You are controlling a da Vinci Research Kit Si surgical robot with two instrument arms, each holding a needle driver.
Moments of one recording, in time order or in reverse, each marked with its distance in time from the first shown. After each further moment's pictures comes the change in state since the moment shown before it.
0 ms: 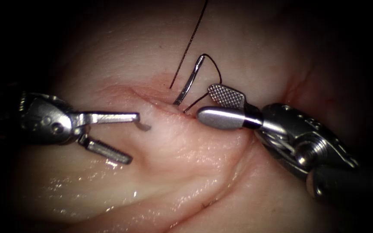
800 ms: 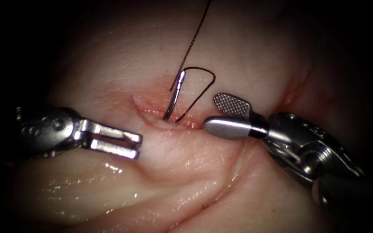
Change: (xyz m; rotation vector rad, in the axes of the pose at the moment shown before) right arm -0.001 0.000 -0.001 0.002 -0.022 -0.001; left arm 0.003 0.000 0.000 -0.019 0.210 -0.446
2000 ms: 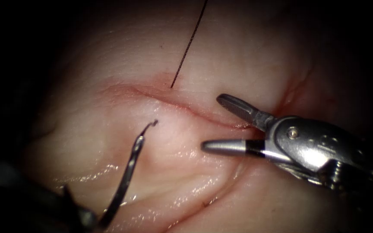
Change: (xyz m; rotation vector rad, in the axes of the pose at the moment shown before) right arm 0.001 -0.004 0.001 -0.028 -0.153 -0.693; left arm 0.016 0.009 0.001 -0.037 0.161 -0.369
